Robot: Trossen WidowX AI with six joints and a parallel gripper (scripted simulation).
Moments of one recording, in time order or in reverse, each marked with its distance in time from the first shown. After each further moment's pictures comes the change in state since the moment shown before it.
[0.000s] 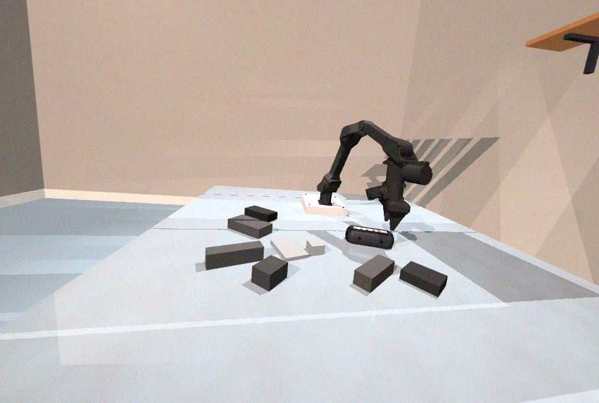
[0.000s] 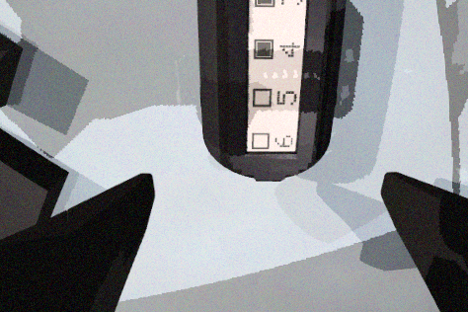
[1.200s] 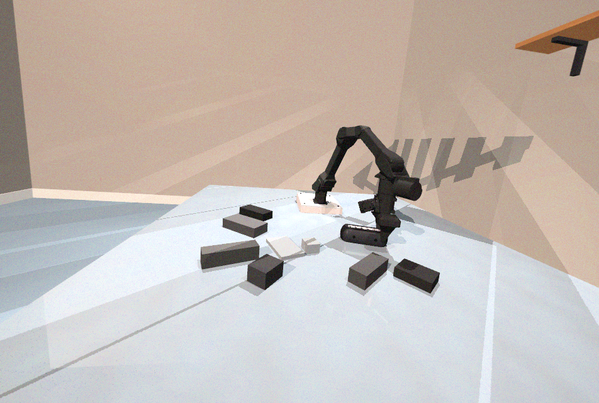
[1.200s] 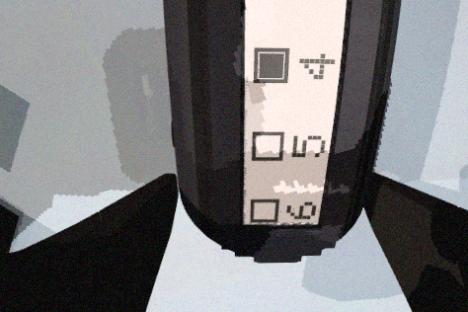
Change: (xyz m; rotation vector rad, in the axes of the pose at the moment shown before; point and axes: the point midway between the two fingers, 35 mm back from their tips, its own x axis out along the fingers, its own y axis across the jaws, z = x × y) arm 0.050 -0.003 0.002 0.001 -0.005 -0.008
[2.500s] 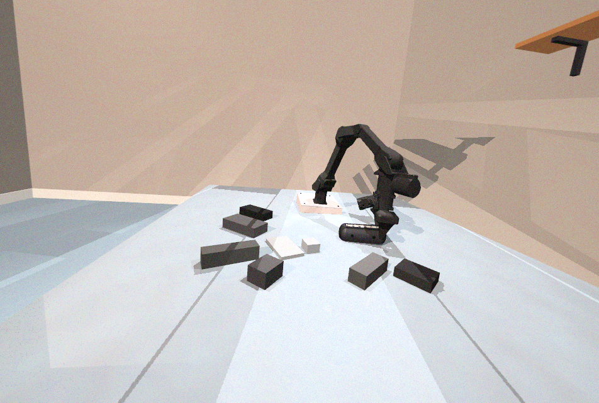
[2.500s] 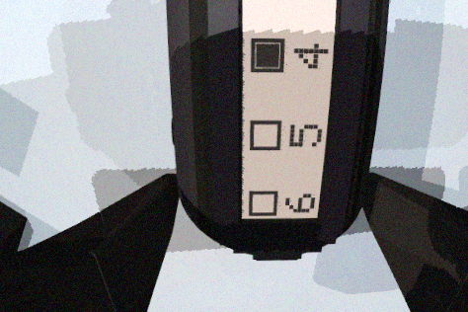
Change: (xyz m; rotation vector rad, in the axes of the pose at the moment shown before) arm -0.010 -0.002 0.006 0.006 -0.006 -0.007
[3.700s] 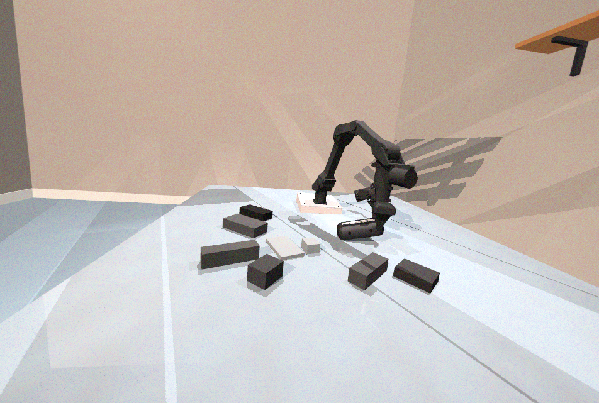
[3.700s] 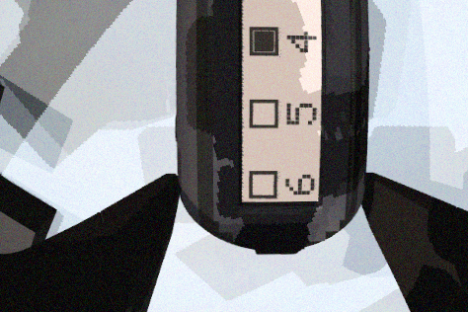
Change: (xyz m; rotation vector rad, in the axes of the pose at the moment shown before) arm -0.027 0.000 0.013 0.000 -0.003 0.000
